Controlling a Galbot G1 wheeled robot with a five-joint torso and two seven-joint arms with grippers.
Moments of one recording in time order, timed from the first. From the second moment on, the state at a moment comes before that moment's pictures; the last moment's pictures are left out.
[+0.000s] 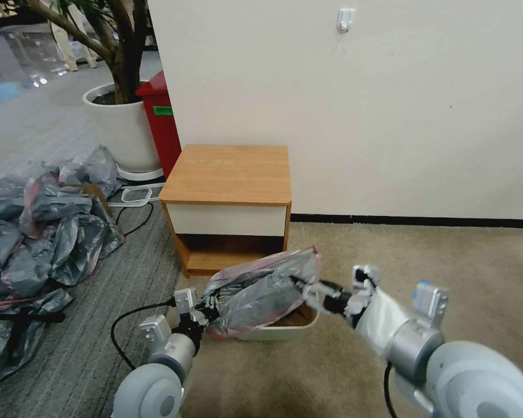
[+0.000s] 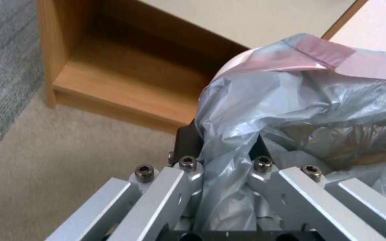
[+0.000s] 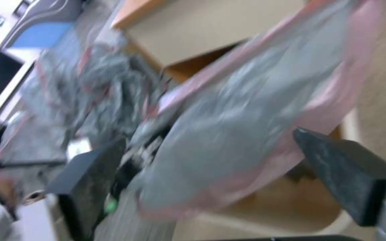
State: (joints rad) left arm 1.55 -1.24 -0.35 -2.17 -0.74 0.34 -0.30; right arm -1.47 1.04 0.32 2.51 1.29 -0.69 0.50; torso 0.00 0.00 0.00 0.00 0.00
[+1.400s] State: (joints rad) left arm 1.55 -1.21 -0.34 -2.25 -0.58 0.28 -0.23; right arm -1.42 1.14 0.15 2.40 1.12 -0.68 0.41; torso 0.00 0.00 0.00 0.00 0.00
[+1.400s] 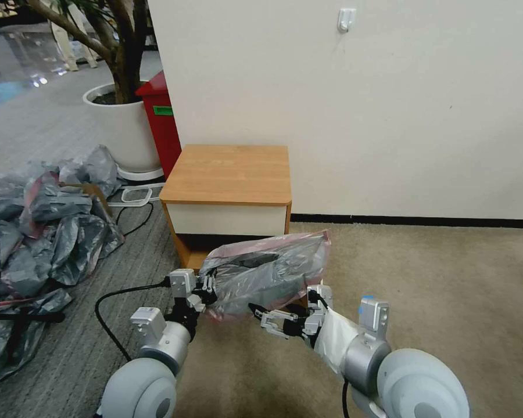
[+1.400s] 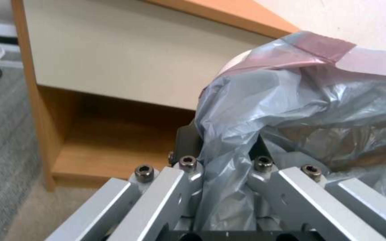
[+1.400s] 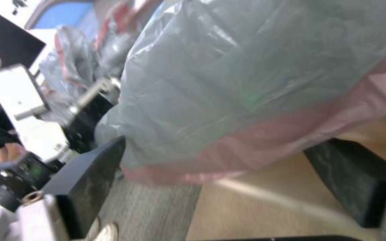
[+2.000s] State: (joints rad) left arm 1.53 -1.23 -0.32 -2.24 -0.77 0.32 -0.30; right arm -1.44 1.16 0.15 2.38 1.01 -0.61 0.31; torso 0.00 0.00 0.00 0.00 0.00
